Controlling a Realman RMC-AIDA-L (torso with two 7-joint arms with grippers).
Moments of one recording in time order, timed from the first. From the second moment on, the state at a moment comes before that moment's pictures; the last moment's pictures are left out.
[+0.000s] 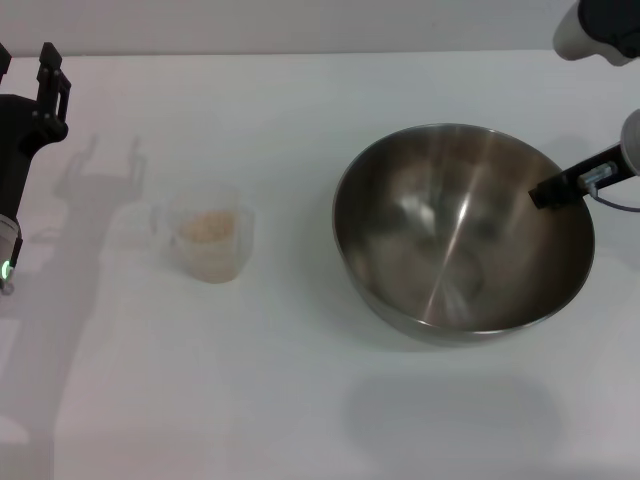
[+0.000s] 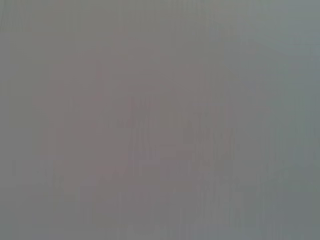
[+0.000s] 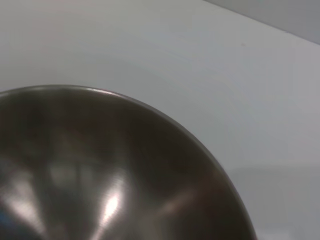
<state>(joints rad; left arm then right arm) -0.41 -2.08 -0.76 -0.27 2.16 1.30 -0.09 0.48 2.08 -1.46 -1.46 0.32 1.38 -0.26</state>
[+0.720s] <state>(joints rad) -0.41 -2.07 -0.77 -0.27 2.16 1.30 -0.09 0.50 2.08 -1.46 -1.54 0.32 1.37 -0.26</state>
